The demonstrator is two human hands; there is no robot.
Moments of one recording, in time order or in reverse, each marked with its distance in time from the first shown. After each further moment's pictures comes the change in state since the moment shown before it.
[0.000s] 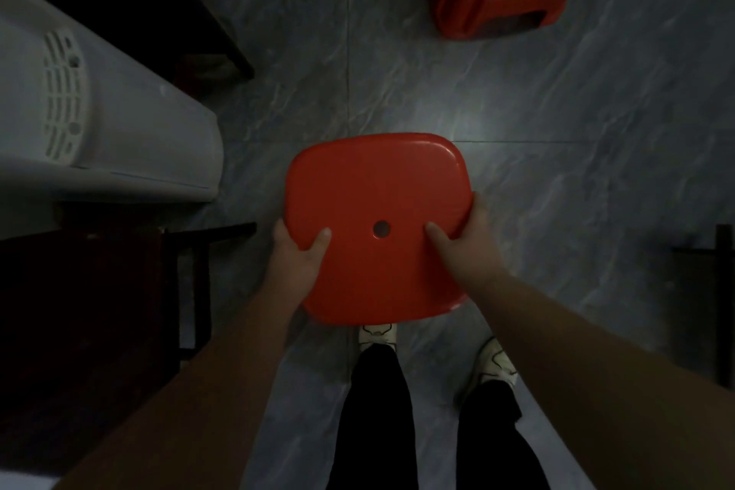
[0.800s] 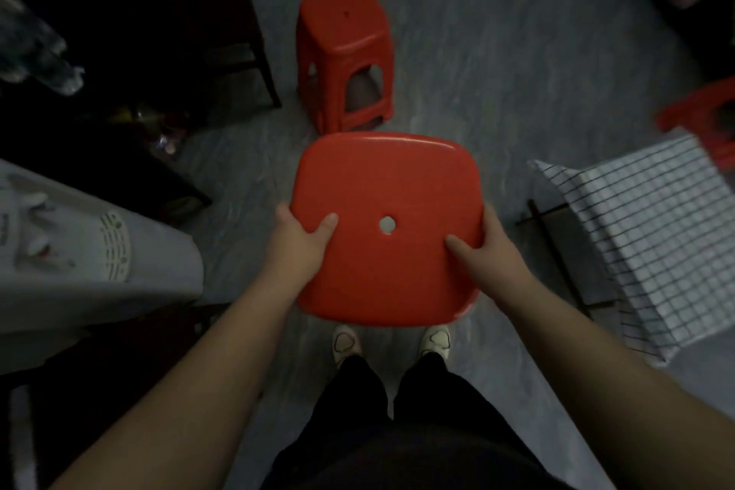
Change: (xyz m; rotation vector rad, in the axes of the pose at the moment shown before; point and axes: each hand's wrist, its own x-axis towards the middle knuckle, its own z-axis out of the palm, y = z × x) left_hand -0.347 0.240 -0.061 0.181 -0.130 0.520; right_hand -0.331 -0.064 -0.293 0.163 0.281 -0.014
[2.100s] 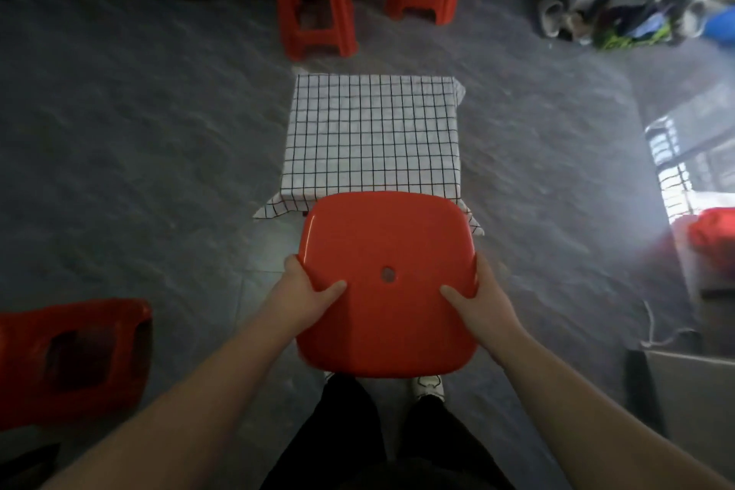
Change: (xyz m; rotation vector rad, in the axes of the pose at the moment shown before) left_hand -0.085 0.245 0.481 0.931 -0.939 0.599; right_hand -0.060 0.321 -0.234 0.703 0.742 0.686
